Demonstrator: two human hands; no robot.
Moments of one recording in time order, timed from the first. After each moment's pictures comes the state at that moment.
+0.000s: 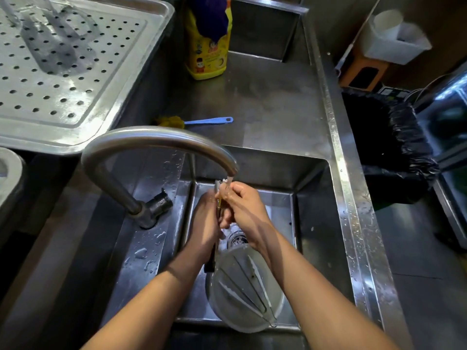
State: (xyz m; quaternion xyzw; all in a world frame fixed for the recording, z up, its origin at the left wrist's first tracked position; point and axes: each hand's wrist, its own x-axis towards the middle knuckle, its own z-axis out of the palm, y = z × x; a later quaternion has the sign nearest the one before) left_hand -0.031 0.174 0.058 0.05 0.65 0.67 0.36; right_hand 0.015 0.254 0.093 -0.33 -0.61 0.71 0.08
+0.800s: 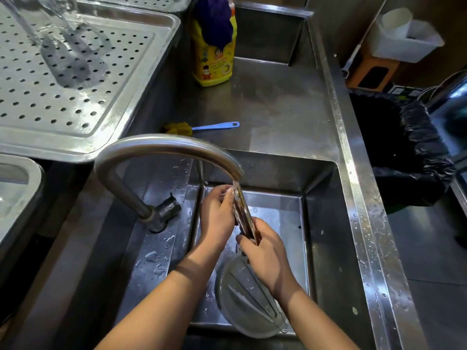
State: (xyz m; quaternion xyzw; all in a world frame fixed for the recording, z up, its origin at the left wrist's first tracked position) left_hand -0.042 0.192 0.069 0.08 0.73 0.65 0.22; right_hand 0.082 0.228 0.075 -0.39 -0.71 0.58 0.09
